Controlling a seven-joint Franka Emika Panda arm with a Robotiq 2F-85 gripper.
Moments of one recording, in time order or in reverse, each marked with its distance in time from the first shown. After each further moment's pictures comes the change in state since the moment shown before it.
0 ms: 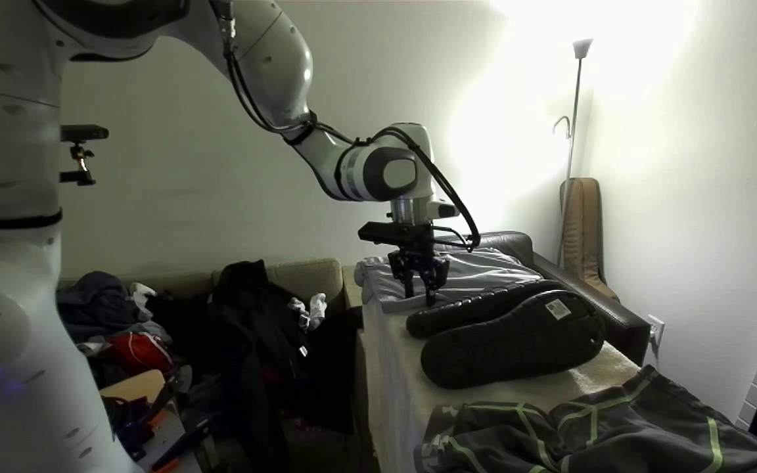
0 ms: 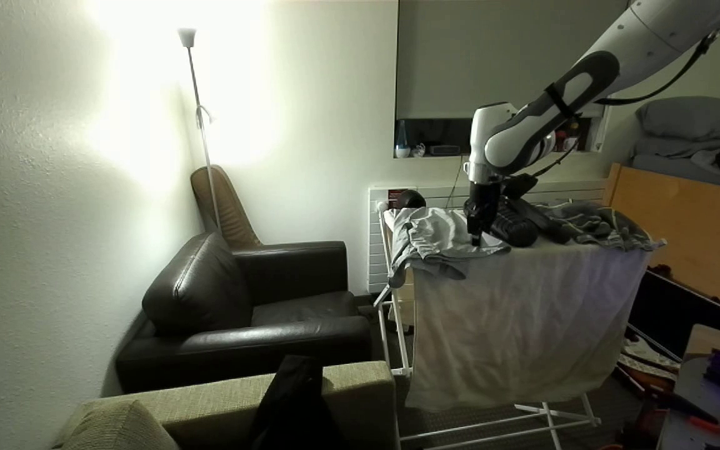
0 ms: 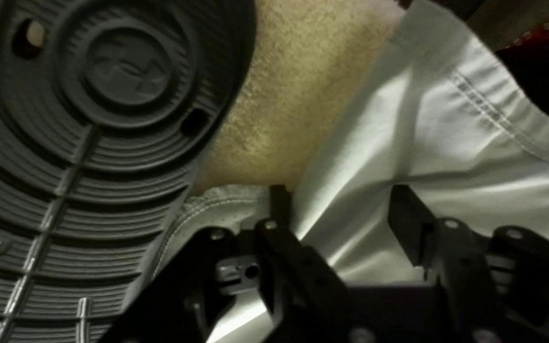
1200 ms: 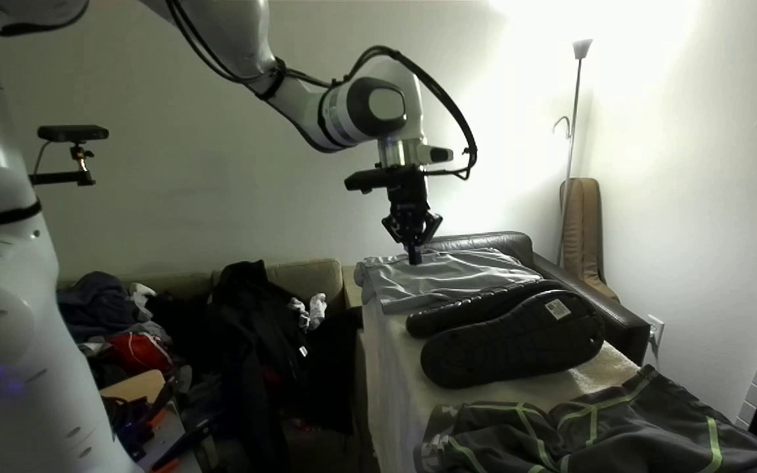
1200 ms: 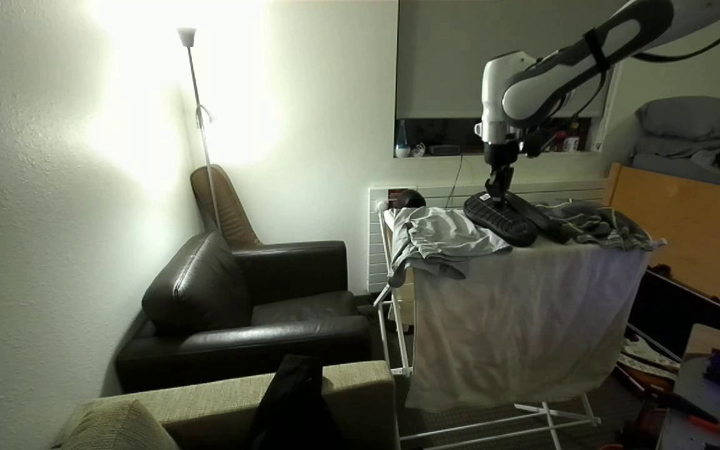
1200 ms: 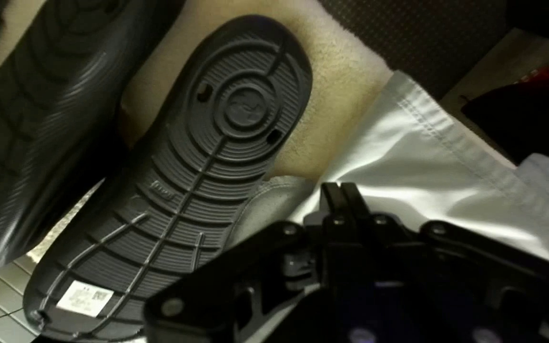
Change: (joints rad) arm 0.031 -0.209 -0.019 0.009 -0.095 -0.249 0.003
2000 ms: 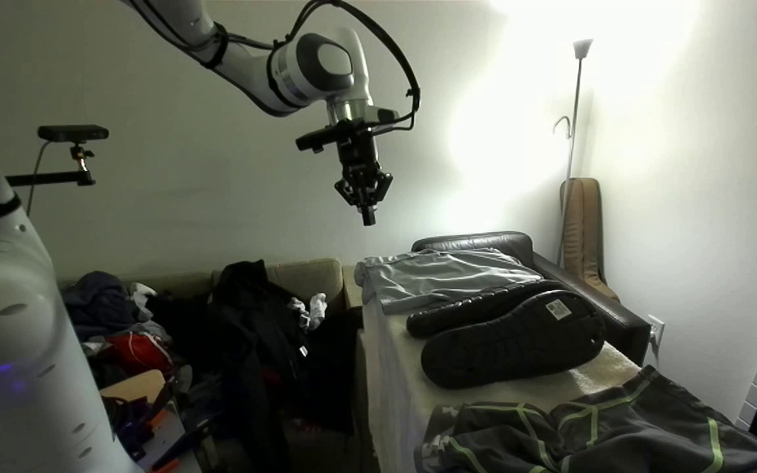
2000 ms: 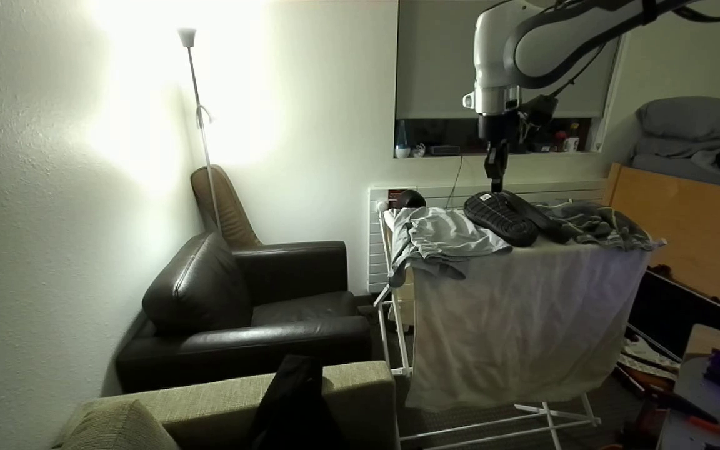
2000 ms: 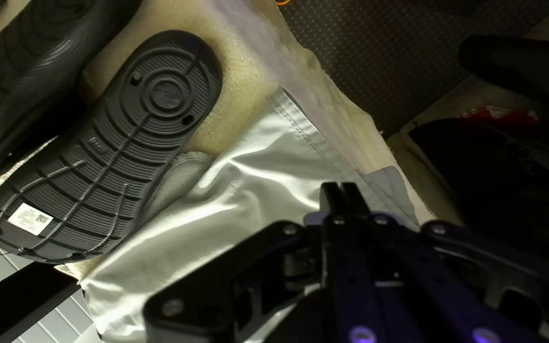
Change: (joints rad) arm 0.097 -0.154 0.100 -0.008 -0.014 -0.181 0.023
